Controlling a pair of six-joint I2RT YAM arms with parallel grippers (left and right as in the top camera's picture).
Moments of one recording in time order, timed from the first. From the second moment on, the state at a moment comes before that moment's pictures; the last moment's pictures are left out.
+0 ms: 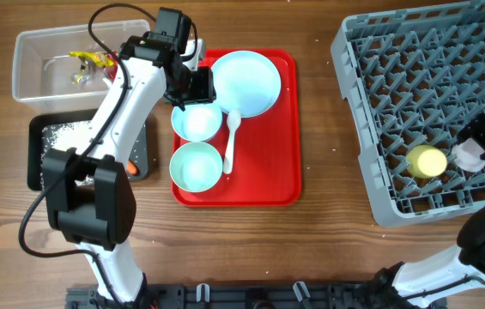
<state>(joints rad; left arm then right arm) -0.25 1.97 1.68 -0.98 0.25 -0.24 -0.65 1.81 1.47 -1.13 0.00 0.21</state>
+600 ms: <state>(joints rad) -0.25 1.97 1.68 -1.00 0.25 -0.25 -0.11 1.52 1.73 -1.15 -0.26 0.18</state>
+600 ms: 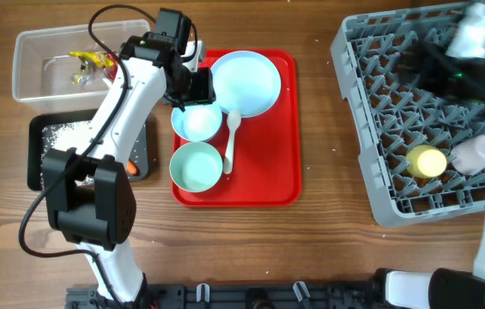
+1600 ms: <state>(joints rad) -0.13 1.97 1.68 -1.08 0.25 -0.46 0.59 2.24 1.70 -0.81 -0.27 0.58</state>
